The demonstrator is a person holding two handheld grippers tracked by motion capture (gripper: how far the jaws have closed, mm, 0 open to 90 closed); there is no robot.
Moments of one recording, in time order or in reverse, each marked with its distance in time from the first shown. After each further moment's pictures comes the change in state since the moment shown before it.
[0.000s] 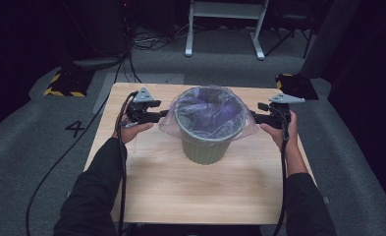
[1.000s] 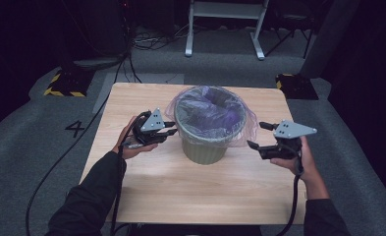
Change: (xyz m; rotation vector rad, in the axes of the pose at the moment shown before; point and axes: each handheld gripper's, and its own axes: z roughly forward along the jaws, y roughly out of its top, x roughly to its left) left arm -0.070 0.003 -0.014 0.014 -0.095 0.284; right arm 0.071 -0.024 -0.080 -0.053 0.168 -0.364
